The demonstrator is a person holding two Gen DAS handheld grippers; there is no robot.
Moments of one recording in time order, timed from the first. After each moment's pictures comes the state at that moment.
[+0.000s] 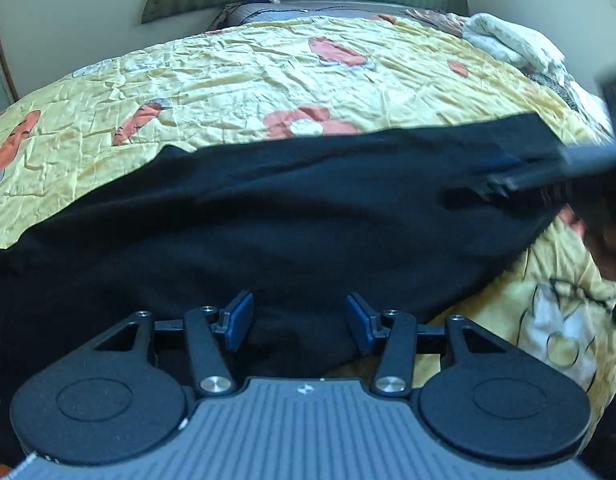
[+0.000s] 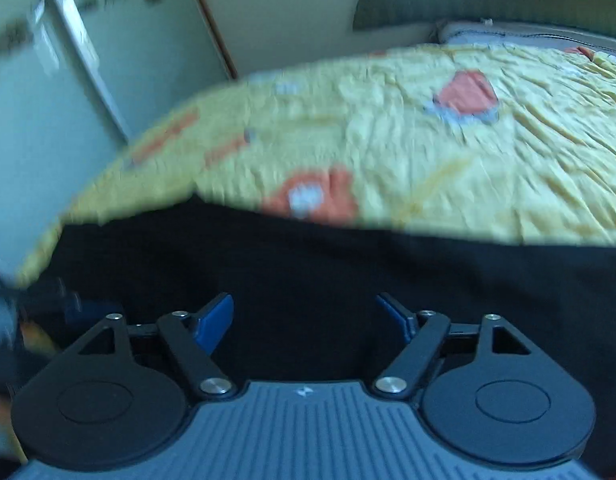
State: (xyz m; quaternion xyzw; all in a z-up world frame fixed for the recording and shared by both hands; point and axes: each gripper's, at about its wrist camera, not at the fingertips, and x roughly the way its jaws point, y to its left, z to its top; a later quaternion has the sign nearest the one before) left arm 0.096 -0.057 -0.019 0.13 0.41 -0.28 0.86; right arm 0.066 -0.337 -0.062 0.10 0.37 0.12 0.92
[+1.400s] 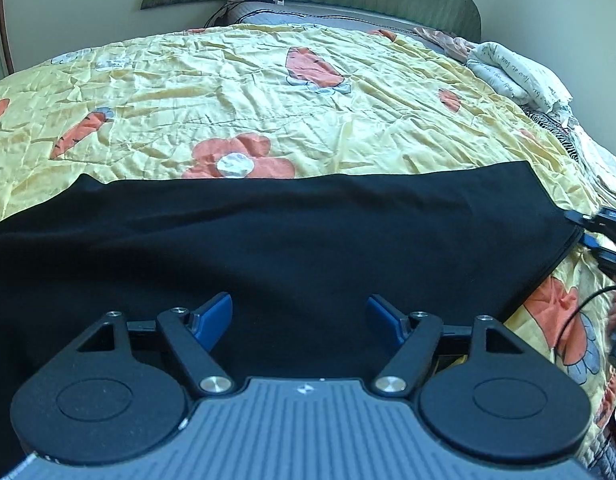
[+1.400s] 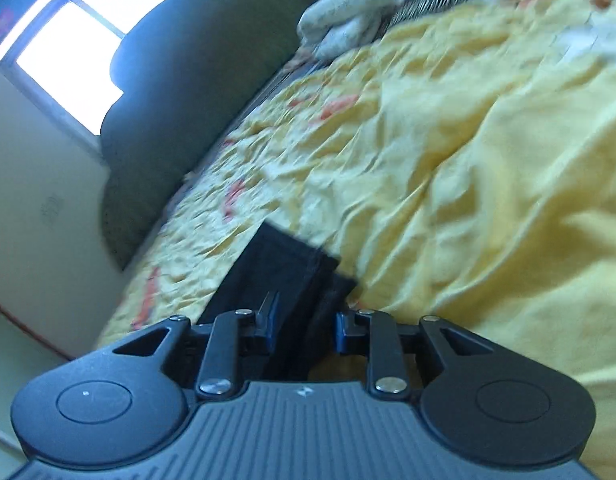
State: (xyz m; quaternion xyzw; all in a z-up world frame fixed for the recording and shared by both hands) left arm 0.110 -0.143 -0.020 0.07 0.43 -0.28 0.86; right arm -0.078 -0.565 -0.112 0.44 0.15 -0.25 0.85
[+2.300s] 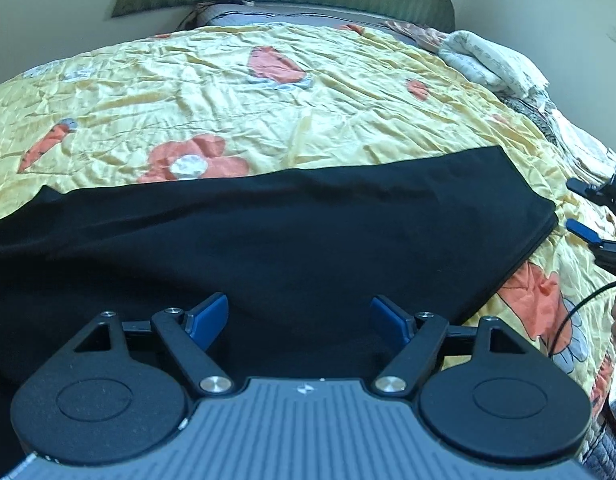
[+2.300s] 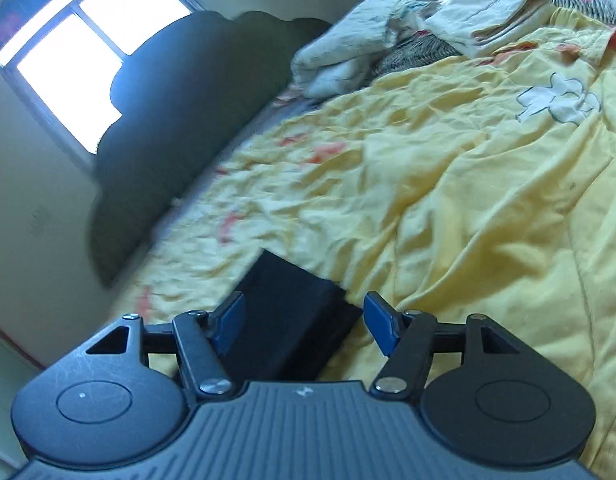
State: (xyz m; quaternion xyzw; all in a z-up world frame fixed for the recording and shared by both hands) left arm 0.097 -0.169 -0.023 0.08 0.42 -0.32 0.84; right arm -0.109 -0.546 -0.092 0.44 0.11 -0.25 0.86
